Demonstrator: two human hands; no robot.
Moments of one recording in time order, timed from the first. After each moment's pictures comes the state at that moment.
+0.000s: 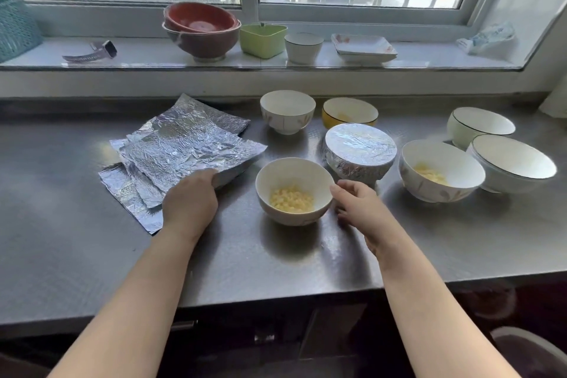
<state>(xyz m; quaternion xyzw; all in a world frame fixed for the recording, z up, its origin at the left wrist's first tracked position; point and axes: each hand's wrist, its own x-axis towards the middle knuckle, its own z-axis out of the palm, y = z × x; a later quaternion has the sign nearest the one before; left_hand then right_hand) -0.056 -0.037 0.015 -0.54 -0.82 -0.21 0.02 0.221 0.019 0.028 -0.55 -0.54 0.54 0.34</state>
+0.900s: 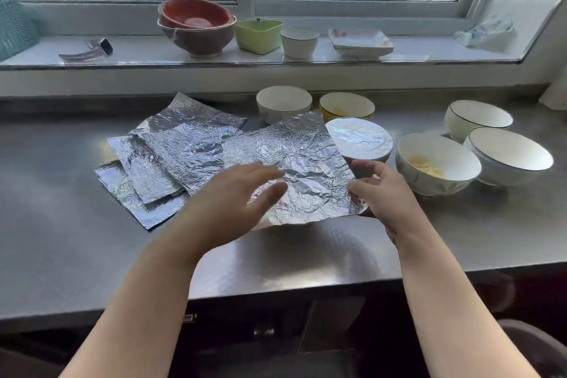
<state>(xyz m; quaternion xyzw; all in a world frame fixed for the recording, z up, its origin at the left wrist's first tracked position) 0.015 -0.082 0.090 -0.75 -0.62 -0.21 -0.11 0.251 0.008 0.063 -0.54 -0.56 0.49 0.40</state>
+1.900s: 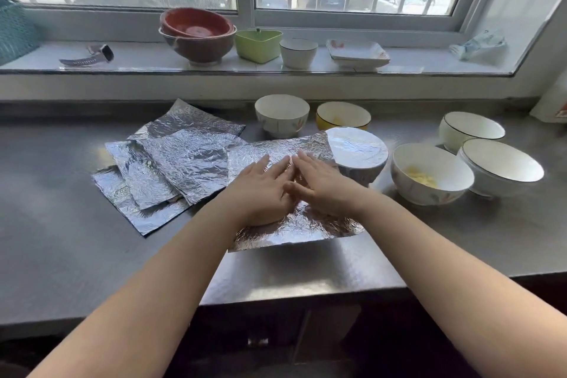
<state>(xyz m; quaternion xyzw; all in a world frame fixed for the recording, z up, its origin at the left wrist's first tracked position) 0.034 -0.005 0.059 -0.76 -0.65 0.01 -0.06 0.193 0.054 0.063 -0.40 -0.90 0.16 0.02</state>
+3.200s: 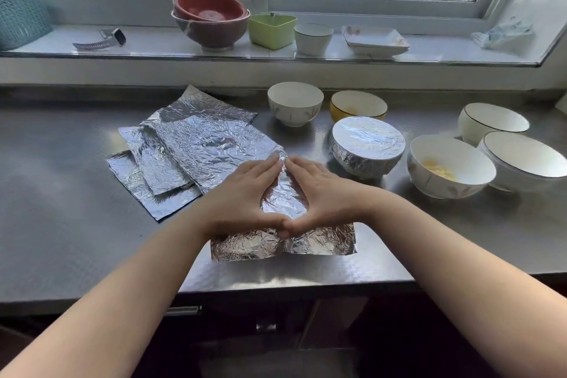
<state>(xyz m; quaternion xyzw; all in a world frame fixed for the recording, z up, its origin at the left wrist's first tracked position) -0.011 -0.050 0.051 -0.77 -0.61 -0.11 -0.13 0.184 0.014 0.078 -0.32 -0.93 0.19 -0.04</state>
